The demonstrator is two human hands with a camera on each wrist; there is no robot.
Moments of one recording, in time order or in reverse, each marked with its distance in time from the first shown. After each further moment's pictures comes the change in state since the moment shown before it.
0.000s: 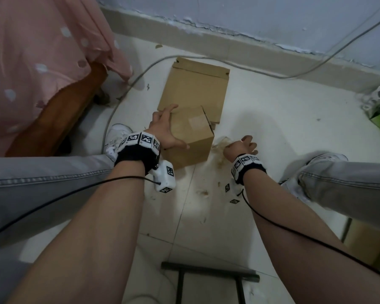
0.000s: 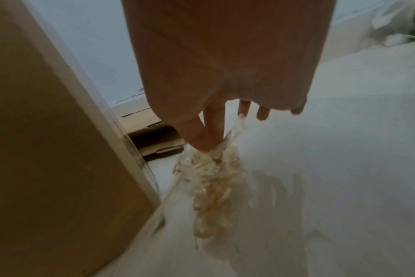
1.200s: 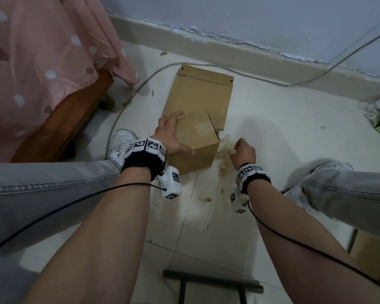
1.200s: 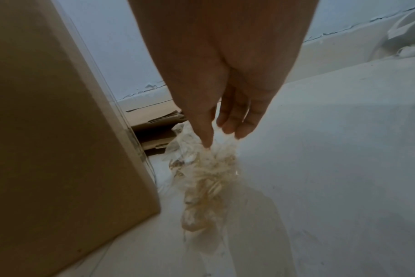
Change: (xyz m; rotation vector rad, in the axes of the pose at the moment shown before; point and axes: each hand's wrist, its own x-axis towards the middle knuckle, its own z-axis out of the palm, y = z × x) left_hand 0.002 0.001 0.002 -0.026 -0.005 0.003; right_hand 0.007 0.008 0.000 0.218 0.130 -0.223
